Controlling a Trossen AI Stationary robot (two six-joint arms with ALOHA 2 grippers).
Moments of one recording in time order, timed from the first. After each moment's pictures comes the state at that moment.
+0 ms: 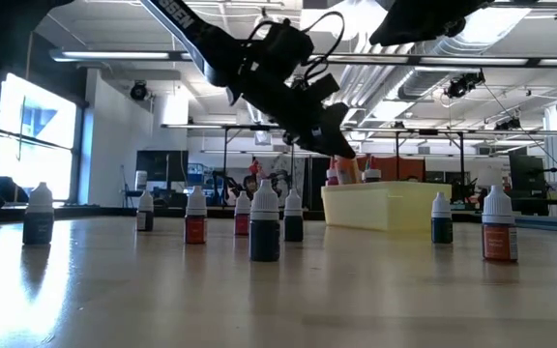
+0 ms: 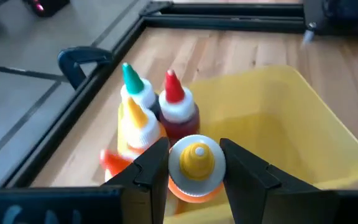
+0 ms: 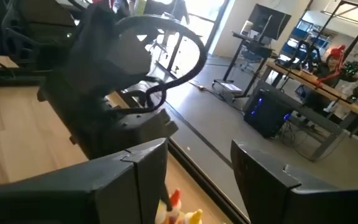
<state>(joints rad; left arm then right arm) 0.25 2.00 1.37 0.21 -0.12 0.10 0.14 1.01 0.72 0.06 0.91 -0.11</state>
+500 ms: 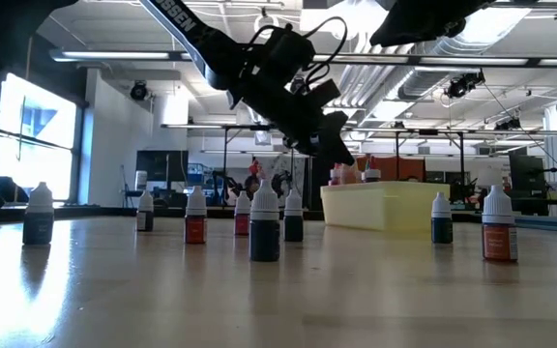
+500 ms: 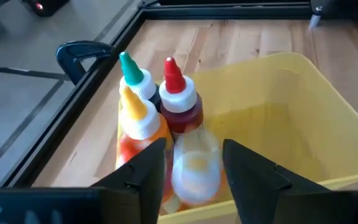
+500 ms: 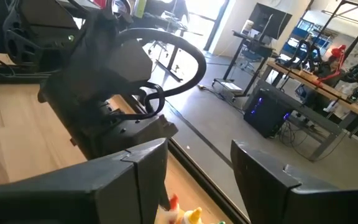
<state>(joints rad) 0.26 2.02 1.37 0.19 -0.13 0.13 0.14 1.01 0.72 0.05 0.91 -0.11</state>
